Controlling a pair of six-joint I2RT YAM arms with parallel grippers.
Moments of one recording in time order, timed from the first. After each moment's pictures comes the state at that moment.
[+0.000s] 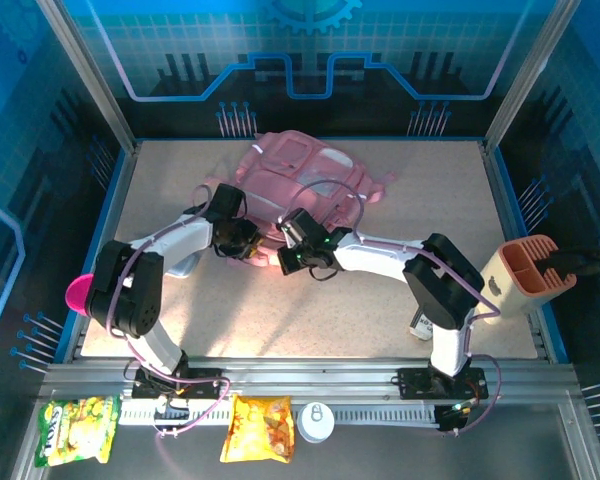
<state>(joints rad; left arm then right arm) -0.26 1.67 1.03 -0.50 0.27 -1.26 0.83 1.87 1.21 -0.28 -0.05 0.42</state>
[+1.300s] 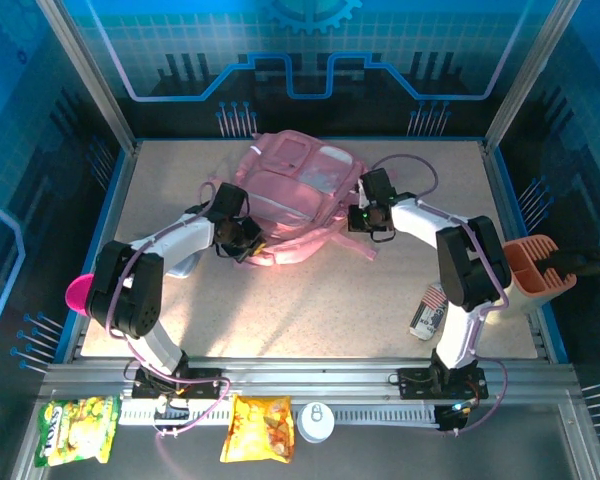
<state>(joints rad) -0.28 1.67 1.05 -0.52 0.31 -1.13 0.33 1.87 1.22 -0.38 -0.14 0.35</state>
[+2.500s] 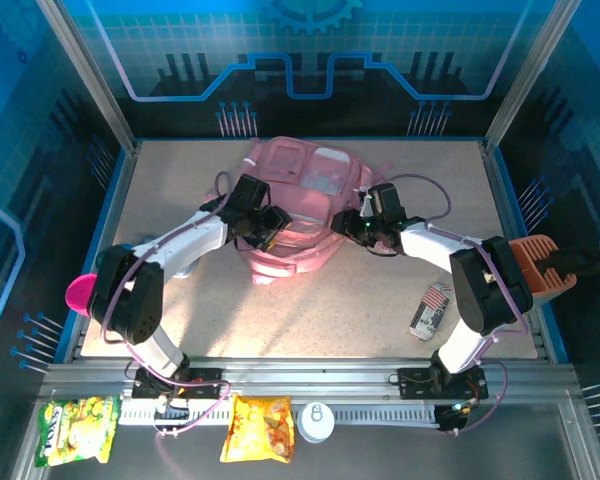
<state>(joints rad) -0.42 1.66 1.15 -0.46 0.23 -1.26 0.36 1.69 0.95 -0.05 -0.40 0.75</state>
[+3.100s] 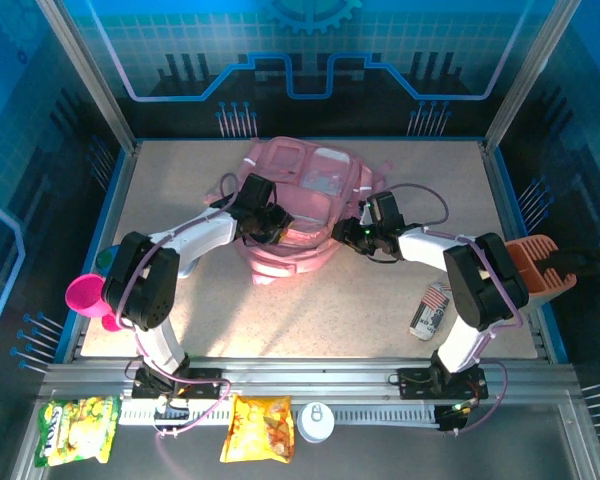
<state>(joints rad) -0.42 1.76 1.18 -0.36 0.24 -1.37 0.36 1.72 0.90 -0.01 -0.41 0.78</state>
